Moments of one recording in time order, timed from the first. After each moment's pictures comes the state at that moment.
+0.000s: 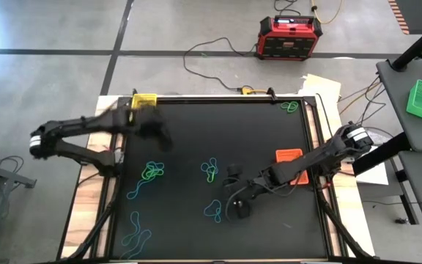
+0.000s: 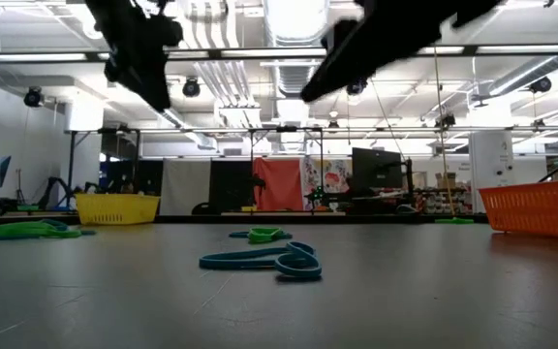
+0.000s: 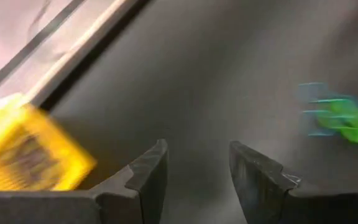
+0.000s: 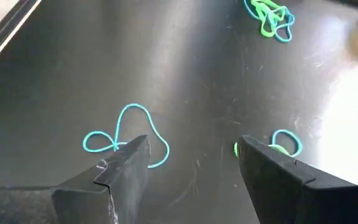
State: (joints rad) left arm 0.20 1.16 1.07 -0.93 -0.33 -0.36; right arm 0.36 1.67 1.10 -0.17 0.20 -0.01
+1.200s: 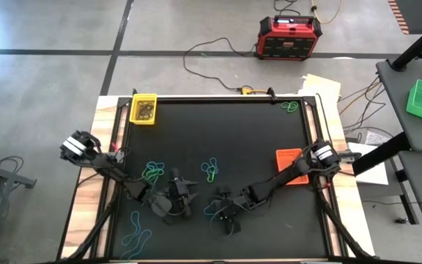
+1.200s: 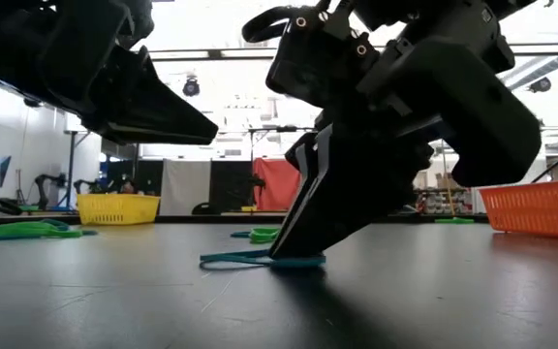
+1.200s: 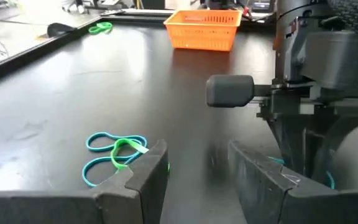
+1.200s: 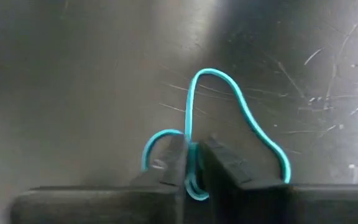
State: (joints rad) left arm -0.59 1.67 0.61 0.56 -0.86 -0.40; right arm 0.39 2.10 1.17 0.01 0.07 0.13
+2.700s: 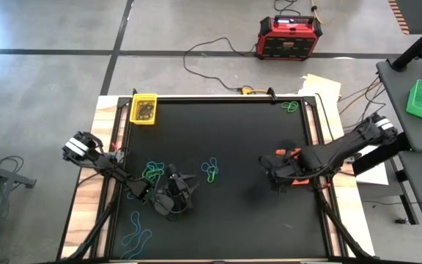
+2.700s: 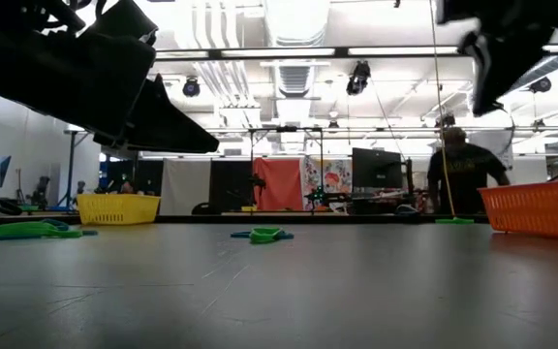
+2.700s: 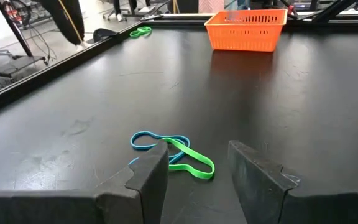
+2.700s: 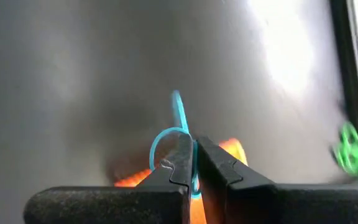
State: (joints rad) left arm -0.56 1.70 0.59 0.55 -0.99 -0.41; right arm 0.37 1.32 1.08 -1.20 0.42 0.55
